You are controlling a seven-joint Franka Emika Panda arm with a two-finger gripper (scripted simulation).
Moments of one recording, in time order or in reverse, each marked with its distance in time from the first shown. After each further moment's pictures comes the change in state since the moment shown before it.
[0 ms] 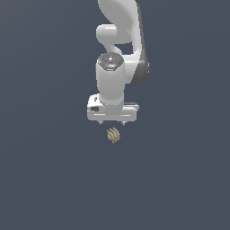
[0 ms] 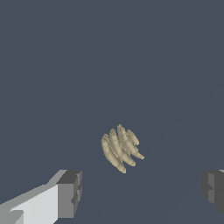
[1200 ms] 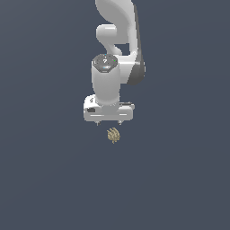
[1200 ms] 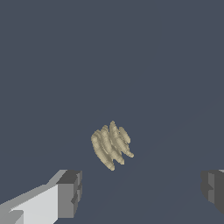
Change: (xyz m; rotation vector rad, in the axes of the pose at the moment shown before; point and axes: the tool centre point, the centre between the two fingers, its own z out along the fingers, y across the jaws) arm -0.004 0.015 0.004 -0.003 -0.013 -0.061
